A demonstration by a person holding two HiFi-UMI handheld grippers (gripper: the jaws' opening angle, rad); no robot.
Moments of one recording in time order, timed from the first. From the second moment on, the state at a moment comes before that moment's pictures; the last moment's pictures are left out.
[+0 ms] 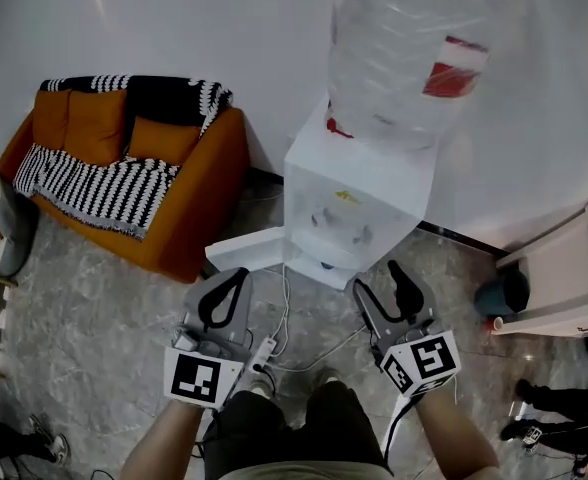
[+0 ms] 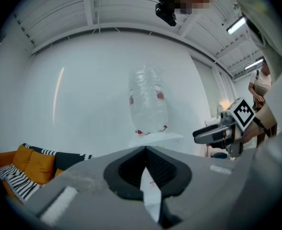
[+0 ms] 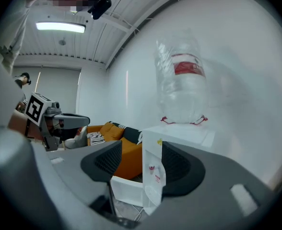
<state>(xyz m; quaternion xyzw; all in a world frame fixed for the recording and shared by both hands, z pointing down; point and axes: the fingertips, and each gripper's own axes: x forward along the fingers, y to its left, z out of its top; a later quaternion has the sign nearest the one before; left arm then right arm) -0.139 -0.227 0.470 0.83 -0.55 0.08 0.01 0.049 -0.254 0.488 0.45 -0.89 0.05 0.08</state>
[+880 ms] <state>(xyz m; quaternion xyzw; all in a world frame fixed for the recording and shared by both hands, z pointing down) -0.140 -0.289 0.824 0.84 -0.54 0.07 -0.03 0.068 -0.308 0.873 0.47 -0.88 0.05 0.07</state>
